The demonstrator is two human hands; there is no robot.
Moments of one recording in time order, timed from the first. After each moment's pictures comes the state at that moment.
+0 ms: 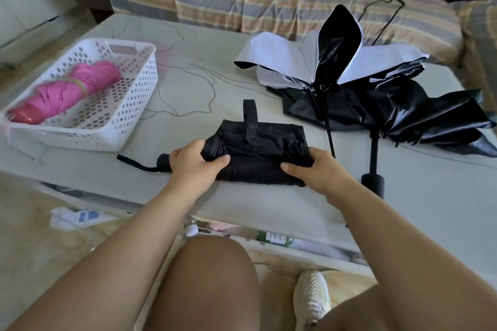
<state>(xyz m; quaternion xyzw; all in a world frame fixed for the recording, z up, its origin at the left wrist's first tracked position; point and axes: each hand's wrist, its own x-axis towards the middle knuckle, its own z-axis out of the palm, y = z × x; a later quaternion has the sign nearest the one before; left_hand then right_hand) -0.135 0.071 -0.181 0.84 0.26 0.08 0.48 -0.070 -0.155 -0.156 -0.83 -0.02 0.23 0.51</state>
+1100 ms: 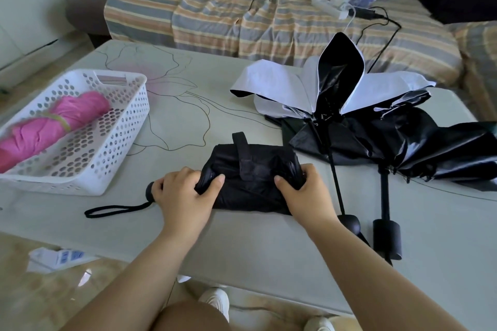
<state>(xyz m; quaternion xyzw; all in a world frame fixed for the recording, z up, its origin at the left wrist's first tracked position) -0.099 0.075 -0.210 0.90 0.23 0.26 0.27 -0.042 -0.118 -0.171 -0.85 0.01 0.10 0.52</state>
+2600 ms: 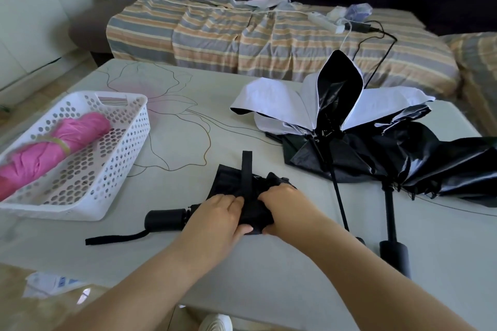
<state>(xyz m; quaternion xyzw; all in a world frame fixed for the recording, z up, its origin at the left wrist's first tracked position) -0.092 0.064 -0.182 0.99 -0.12 0.08 0.07 -0.022 -0.088 -0.152 -0.93 -0.33 0.15 0.02</state>
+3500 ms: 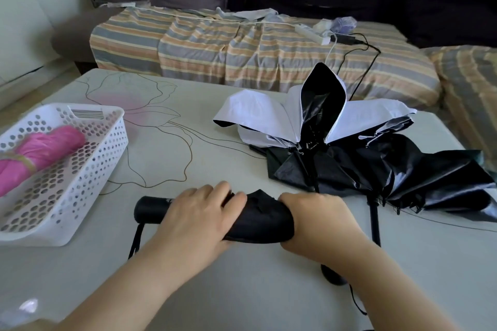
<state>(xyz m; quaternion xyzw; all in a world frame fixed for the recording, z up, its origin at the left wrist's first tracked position) -0.074 0.053 -0.137 0.97 -0.17 0.16 -0.03 -0.014 -0.147 -0.120 -0.95 -0.31 -0.02 0.00</state>
